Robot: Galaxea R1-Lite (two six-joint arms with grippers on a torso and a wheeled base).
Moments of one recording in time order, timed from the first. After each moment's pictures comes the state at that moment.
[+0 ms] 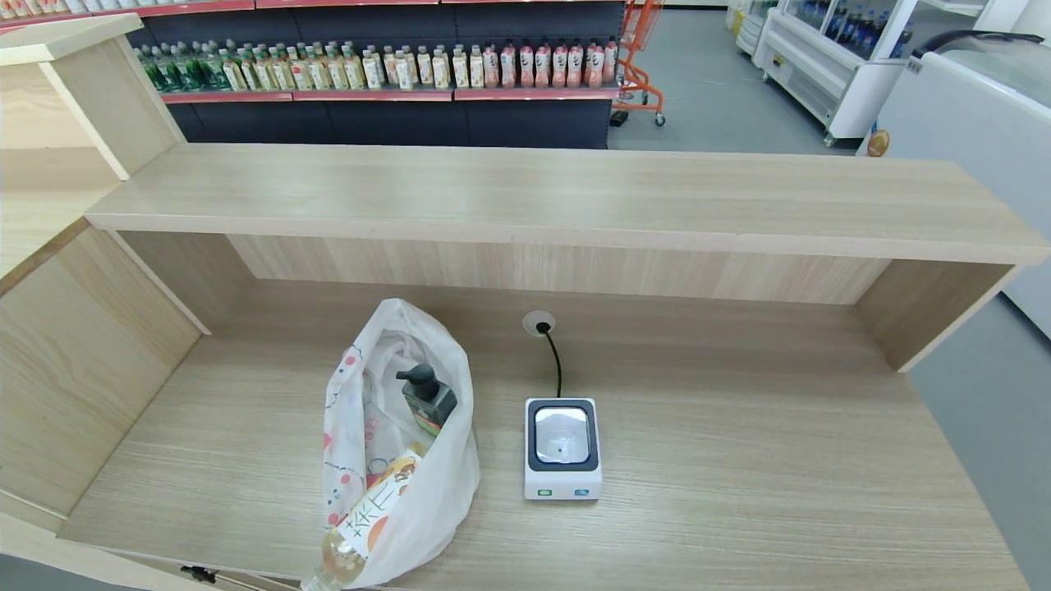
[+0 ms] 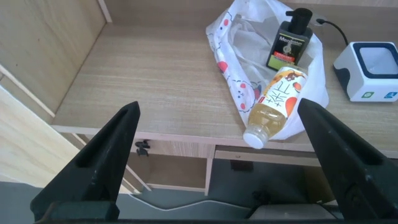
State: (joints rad) left arm 0.00 0.00 0.00 0.00 -0.01 0.00; right arm 0.14 0.09 0.00 -0.04 -0.11 -0.11
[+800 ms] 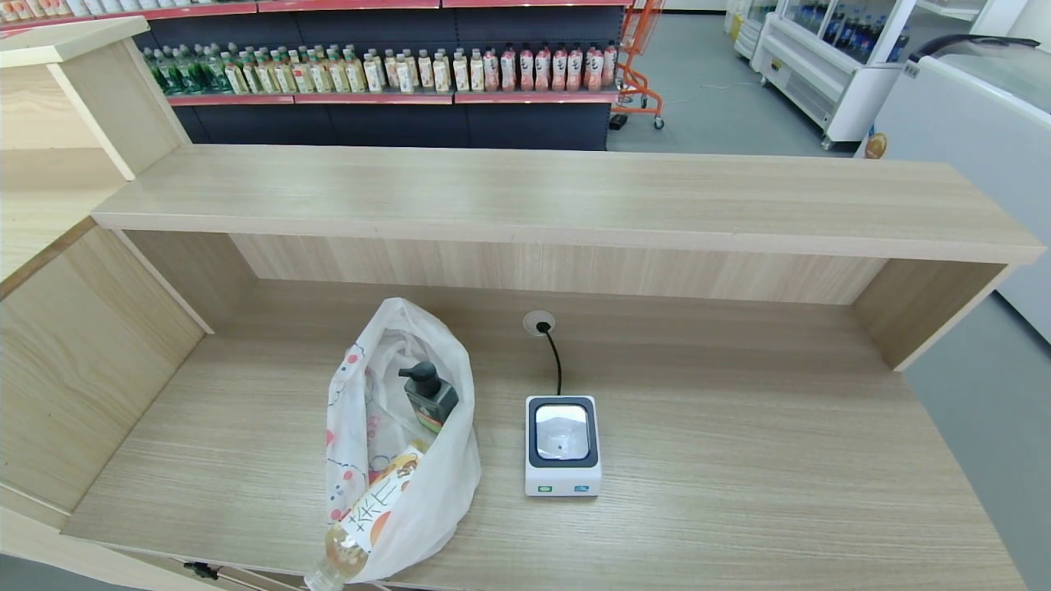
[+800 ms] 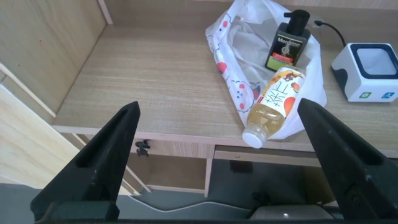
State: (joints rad) left arm 0.00 0.00 0.00 0.00 -0.01 0.00; right arm 0.14 0.09 0.00 -0.04 -0.11 0.03
